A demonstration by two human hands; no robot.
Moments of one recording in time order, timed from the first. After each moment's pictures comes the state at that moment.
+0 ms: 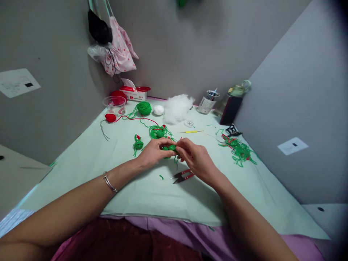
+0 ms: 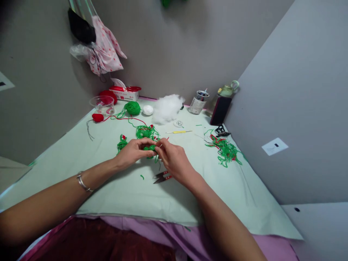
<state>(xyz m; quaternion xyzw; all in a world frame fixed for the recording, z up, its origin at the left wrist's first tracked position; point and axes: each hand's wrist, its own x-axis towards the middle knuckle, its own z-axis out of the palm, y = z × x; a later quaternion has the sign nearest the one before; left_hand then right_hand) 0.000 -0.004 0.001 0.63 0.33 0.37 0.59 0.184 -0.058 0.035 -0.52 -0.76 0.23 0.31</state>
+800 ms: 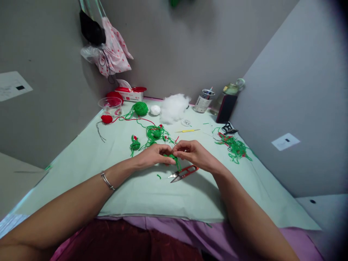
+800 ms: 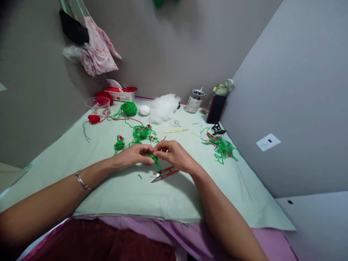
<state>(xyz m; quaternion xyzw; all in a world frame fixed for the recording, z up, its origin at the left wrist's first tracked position) -0.003 -0.001 -0.002 0.65 0.27 0.22 0.67 0.204 -0.040 0.042 -0.46 -0.72 0.43 0.29</state>
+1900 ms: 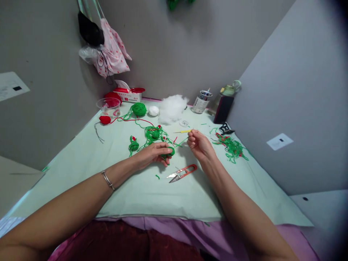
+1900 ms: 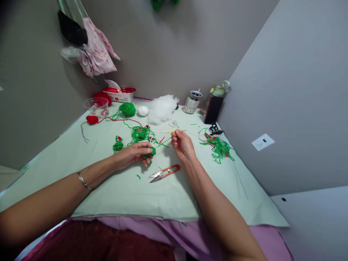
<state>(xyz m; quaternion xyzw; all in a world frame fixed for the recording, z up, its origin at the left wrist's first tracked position) 0.001 0.001 -0.005 0.51 0.26 0.24 0.78 0.218 -0.001 0.017 -0.43 -0.26 0.59 0.63</state>
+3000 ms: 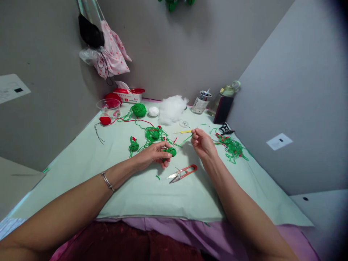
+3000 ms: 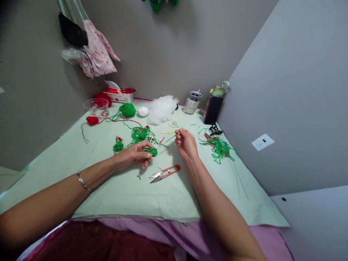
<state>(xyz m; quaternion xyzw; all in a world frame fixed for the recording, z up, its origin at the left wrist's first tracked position) -0.002 -0.003 0.001 0.53 0.26 0.24 0.77 0.230 0.005 0.018 -0.44 -0.27 0.55 0.66</state>
